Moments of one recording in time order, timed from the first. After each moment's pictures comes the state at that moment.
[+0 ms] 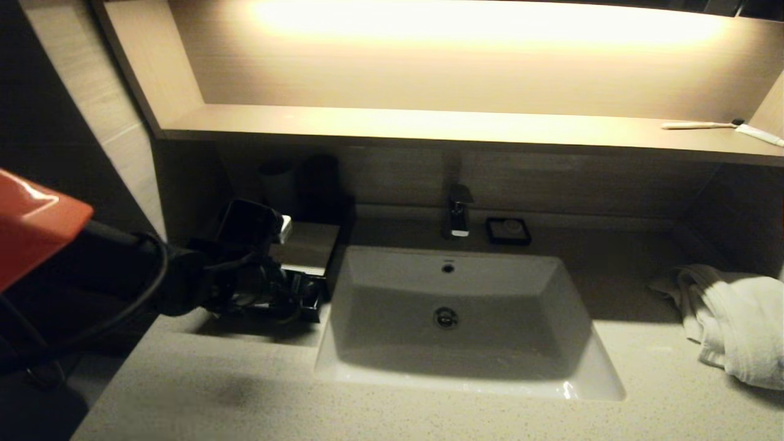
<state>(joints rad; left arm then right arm) -0.34 1.90 -1.05 -0.16 0.15 -0.07 0.00 0.00 0.00 0.00 0.00 0.00</state>
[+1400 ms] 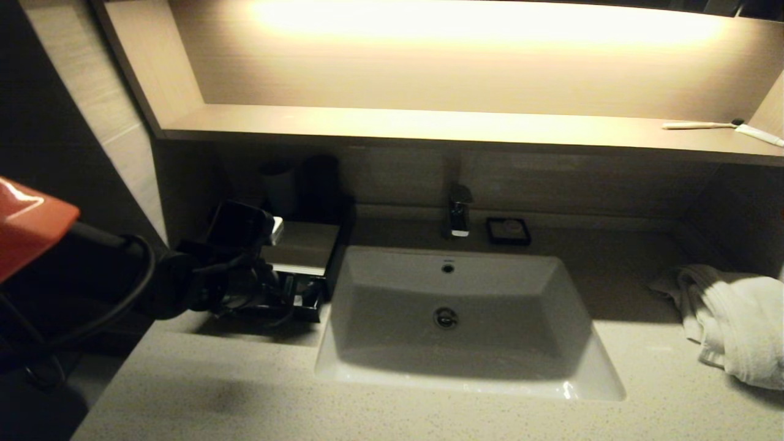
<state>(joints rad) -0.32 1.90 -1.02 -0.17 0.15 -0.07 0.00 0.00 0.00 0.00 0.00 0.00</state>
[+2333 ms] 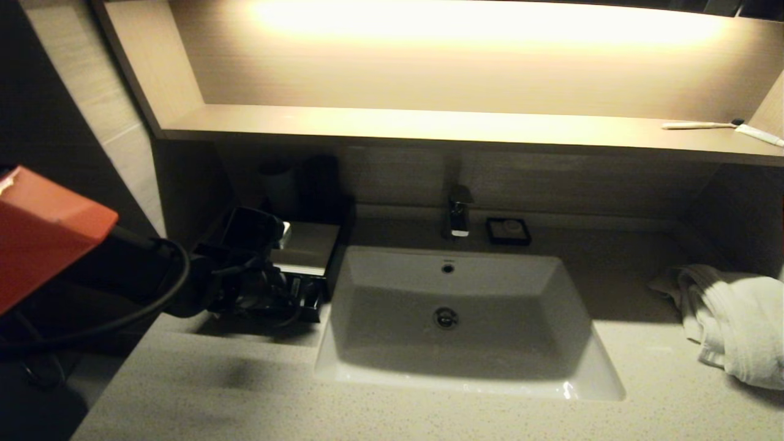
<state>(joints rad) -0.32 1.97 -1.05 -0.19 0.15 -0.07 0.00 0.00 0.00 0.00 0.00 0.00</state>
